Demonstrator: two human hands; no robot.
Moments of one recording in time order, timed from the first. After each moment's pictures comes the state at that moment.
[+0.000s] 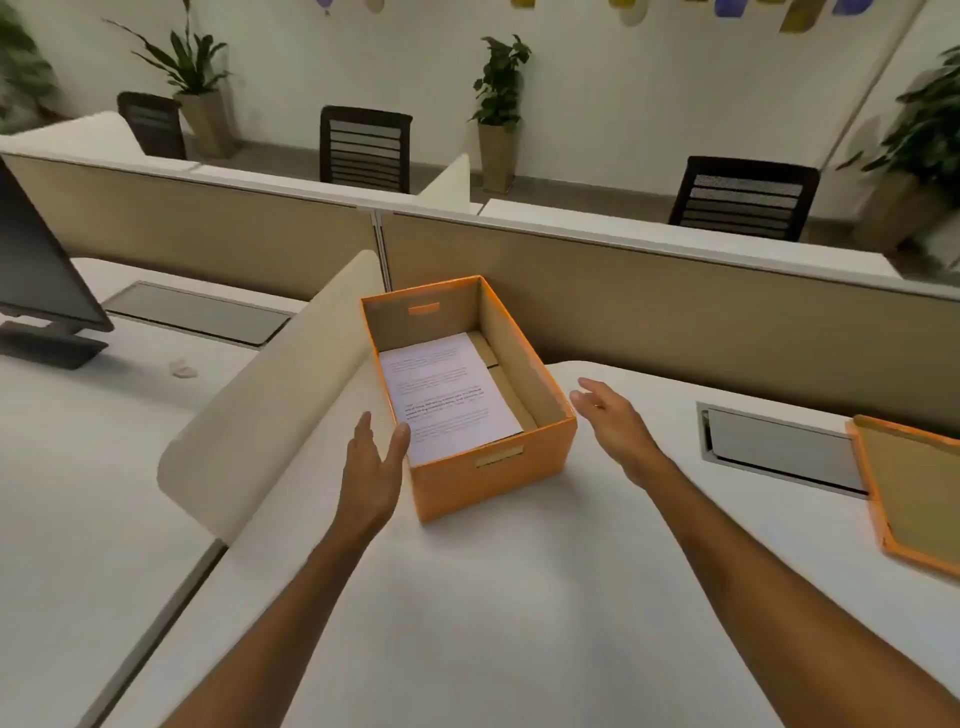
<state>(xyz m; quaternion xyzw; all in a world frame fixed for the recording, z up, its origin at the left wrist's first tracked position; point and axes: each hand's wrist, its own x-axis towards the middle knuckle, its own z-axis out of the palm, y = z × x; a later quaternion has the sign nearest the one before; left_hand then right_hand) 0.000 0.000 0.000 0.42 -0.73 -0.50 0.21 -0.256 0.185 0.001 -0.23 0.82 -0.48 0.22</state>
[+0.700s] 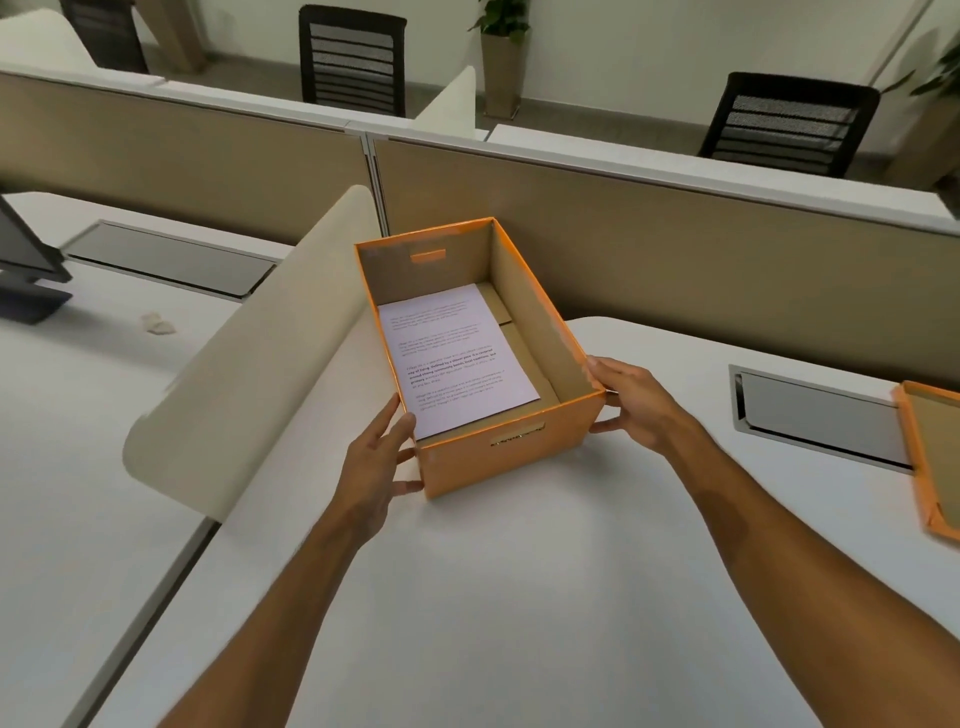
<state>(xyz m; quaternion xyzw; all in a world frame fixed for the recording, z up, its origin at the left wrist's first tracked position) -0.008 -0.031 -0.039 0.41 -0.55 -0.72 0.14 -0.286 0.159 -0.033 -0.15 0.74 -0.53 0.39</state>
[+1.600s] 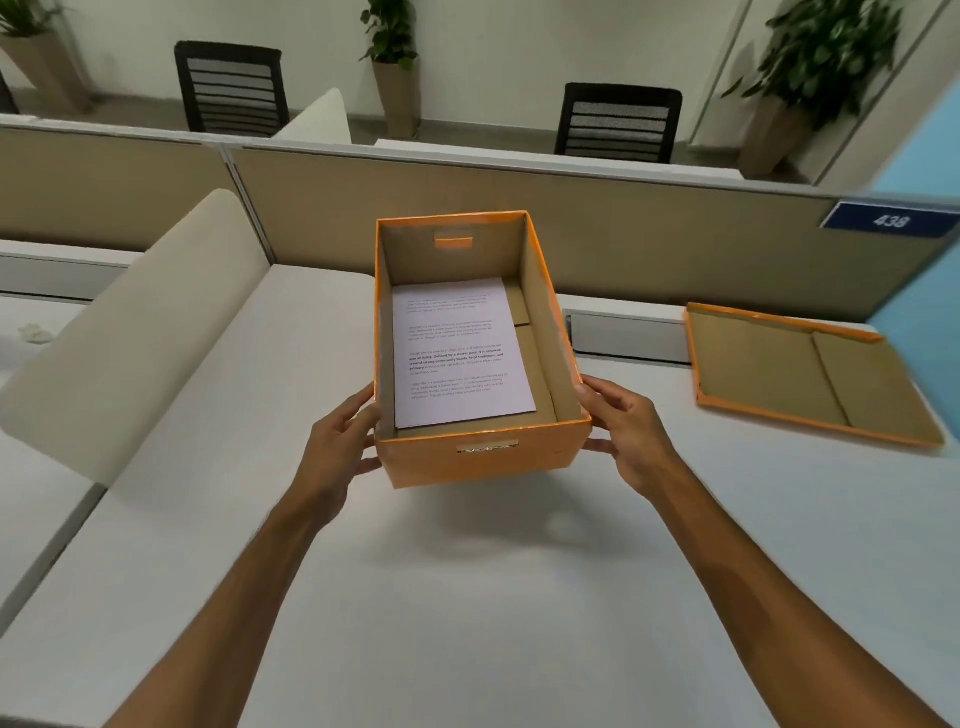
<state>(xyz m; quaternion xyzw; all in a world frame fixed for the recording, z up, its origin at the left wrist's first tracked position) -0.002 0.164 0.011 0.32 -0.65 -0.68 0.12 -0.190 0.436 0.011 -0.10 0.72 -0.65 0.23</state>
